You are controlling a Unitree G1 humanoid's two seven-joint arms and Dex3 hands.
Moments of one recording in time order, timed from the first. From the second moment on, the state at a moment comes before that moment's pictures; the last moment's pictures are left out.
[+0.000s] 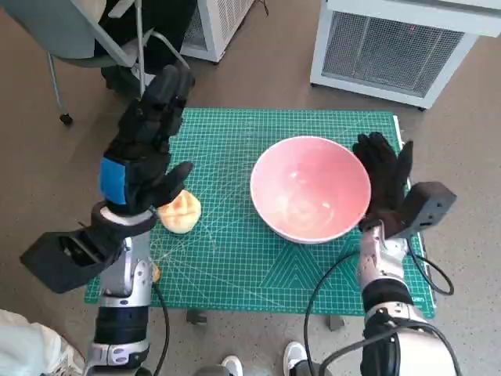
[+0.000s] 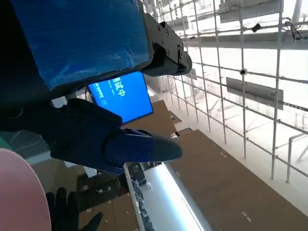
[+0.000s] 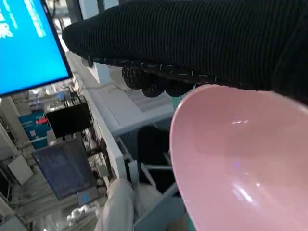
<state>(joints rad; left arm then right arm) -0.46 0.15 0.16 0.13 -0.35 -0.45 -0.42 -0.89 -0.08 -0.44 1.32 0.20 -0.52 0.14</state>
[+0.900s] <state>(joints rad) -0.37 0.24 0.19 0.02 -0.30 -0.43 -0.39 -0.99 -0.06 -0.40 1.32 0.15 -0.49 0.08</state>
